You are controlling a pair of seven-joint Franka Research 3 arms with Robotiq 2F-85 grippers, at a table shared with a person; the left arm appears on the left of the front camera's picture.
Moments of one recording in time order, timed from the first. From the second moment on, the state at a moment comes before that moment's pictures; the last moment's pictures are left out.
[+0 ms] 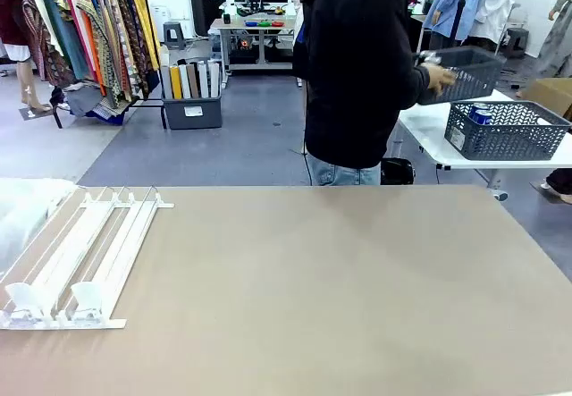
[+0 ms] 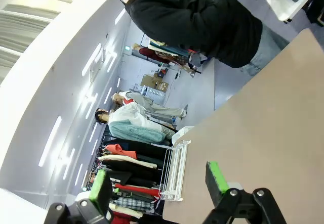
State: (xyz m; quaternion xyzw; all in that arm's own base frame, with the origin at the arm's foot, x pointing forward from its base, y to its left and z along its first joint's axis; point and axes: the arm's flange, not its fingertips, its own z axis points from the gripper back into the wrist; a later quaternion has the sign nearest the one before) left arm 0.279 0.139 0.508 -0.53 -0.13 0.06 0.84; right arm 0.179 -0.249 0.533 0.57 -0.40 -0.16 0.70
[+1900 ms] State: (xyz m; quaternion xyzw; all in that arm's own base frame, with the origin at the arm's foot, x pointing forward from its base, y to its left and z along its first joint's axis) left arm 0.279 0.139 0.508 -0.53 -0.13 0.06 0.84; right arm 0.179 -0.249 0.533 0.57 -0.40 -0.16 0.70
